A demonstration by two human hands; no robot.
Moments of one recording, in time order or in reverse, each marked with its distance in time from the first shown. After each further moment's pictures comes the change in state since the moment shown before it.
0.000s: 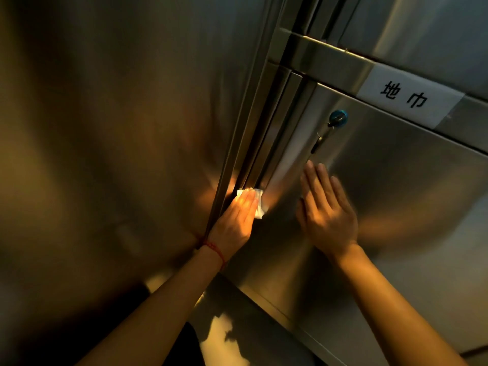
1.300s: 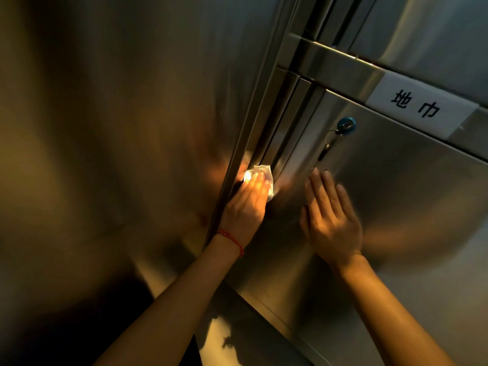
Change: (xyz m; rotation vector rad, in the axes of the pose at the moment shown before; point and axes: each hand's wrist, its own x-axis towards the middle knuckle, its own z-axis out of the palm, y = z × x) left_hand 0.050 -0.001 -0.031 -0.164 0.102 -0.245; right_hand -0.001 -0.001 0.002 0.015 -0.021 0.008
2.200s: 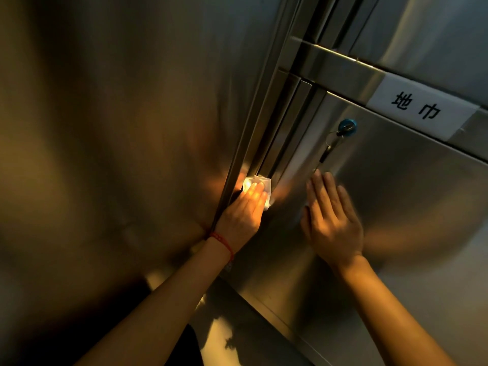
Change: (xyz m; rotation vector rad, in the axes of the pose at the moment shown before) left_hand -0.016 -0.014 0.011 0.132 -0.002 0.238; right_hand 0.001 0.000 0.000 -0.014 0.005 0.004
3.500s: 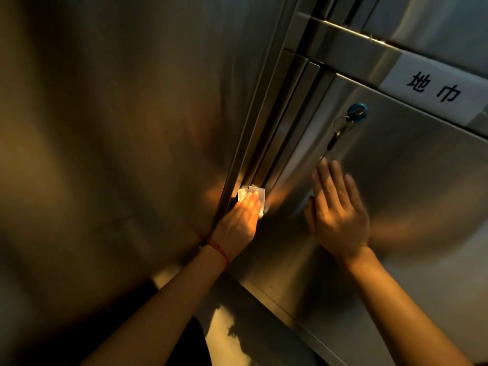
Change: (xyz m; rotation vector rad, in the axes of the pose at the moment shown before) left_hand -0.045 0.011 0.012 0.087 -0.219 0.016; right_hand 0.000 -0.001 0.000 -0.017 0.004 -0.002
